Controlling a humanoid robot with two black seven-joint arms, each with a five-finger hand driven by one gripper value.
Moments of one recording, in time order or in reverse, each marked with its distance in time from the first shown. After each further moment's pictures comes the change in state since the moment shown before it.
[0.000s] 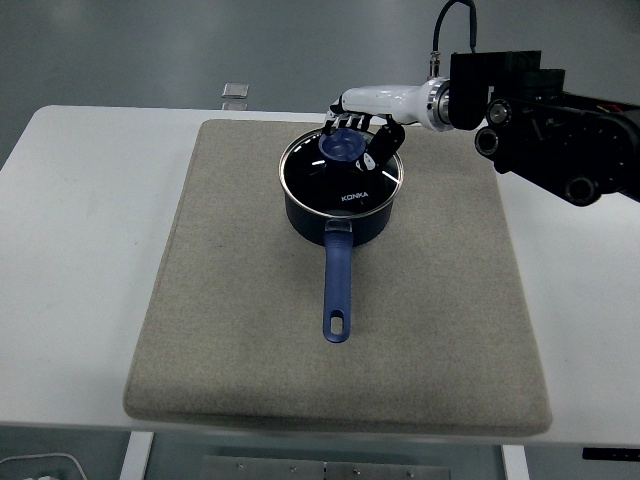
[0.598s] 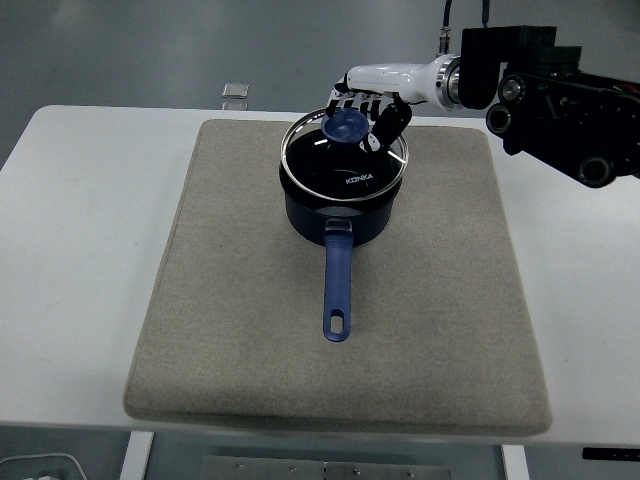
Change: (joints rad) left arm 0.000 0.000 0.000 0.000 0.000 0.001 0.001; right arm 0.025 -0.036 0.012 -0.021 0.038 0.017 0.000
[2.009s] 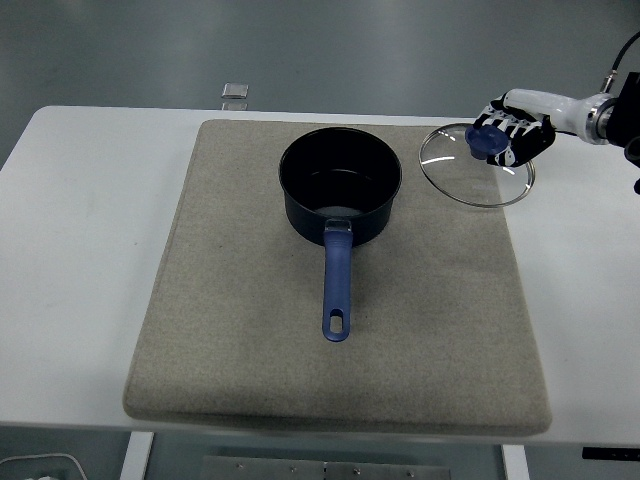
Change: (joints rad) left arm 0.000 0.000 0.000 0.000 0.000 0.000 0.000; right arm -0.200 -0.254 -0.010 -0.058 0.085 -0.077 0.038
